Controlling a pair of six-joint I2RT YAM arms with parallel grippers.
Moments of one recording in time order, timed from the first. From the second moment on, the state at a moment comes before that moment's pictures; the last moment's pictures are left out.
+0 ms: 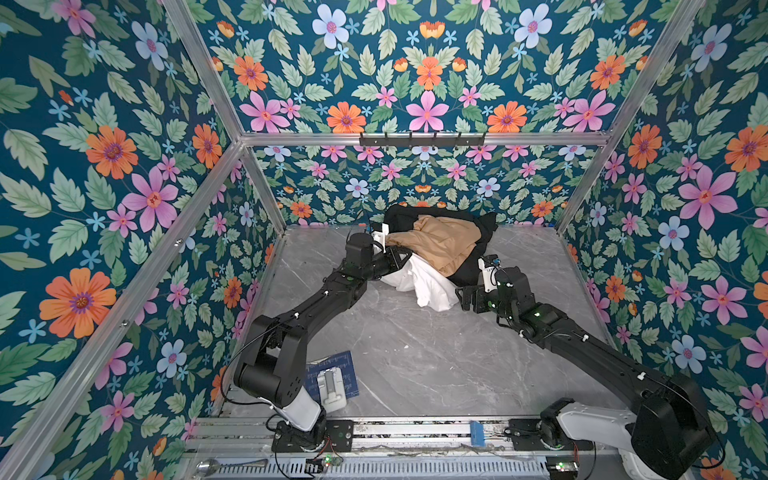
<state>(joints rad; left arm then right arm) -0.43 1.61 1.09 0.21 0.49 -0.77 0.50 1.22 0.81 -0.18 0.00 0.31</state>
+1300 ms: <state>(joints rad) -0.43 1.58 1.09 0.19 0.56 -0.62 0.50 1.15 0.75 -0.10 -0.36 -0.01</state>
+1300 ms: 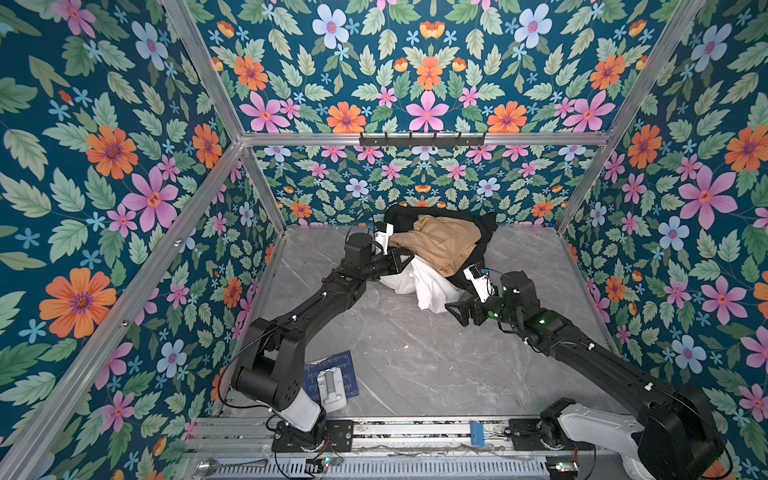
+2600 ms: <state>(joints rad) -0.43 1.45 1.11 0.12 0.67 -0.39 0.50 1.10 0.74 -0.07 -0.44 -0.17</state>
